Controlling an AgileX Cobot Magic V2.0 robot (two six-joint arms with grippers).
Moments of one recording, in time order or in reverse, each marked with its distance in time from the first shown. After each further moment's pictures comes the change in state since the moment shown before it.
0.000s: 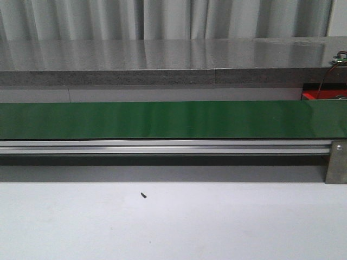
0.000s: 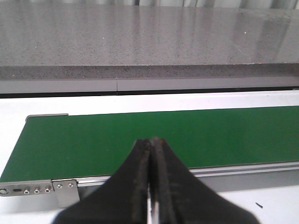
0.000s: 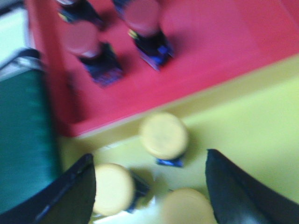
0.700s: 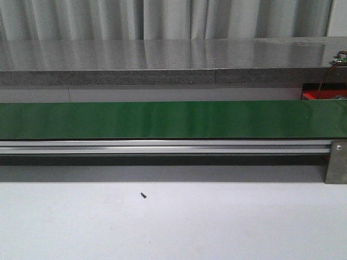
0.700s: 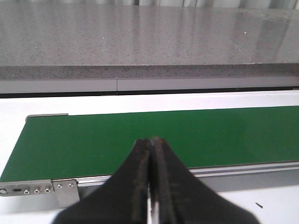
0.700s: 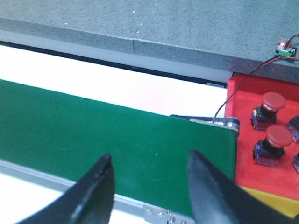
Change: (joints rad) left arm 0.000 0.000 0.000 0.000 0.002 0.000; right arm 0.419 -0.485 0.048 -0.010 0.125 -0.069
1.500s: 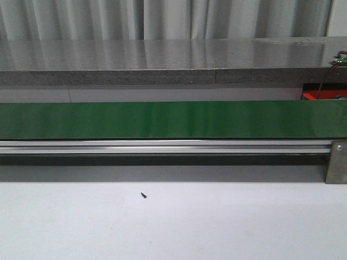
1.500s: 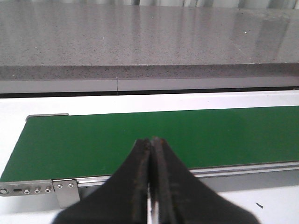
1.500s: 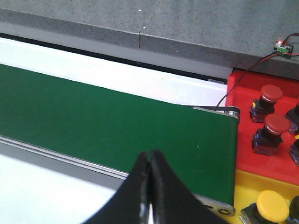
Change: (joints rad) left arm 0.000 0.000 0.000 0.000 0.000 0.000; right arm 0.000 -0.175 0.123 -0.014 0.015 0.000
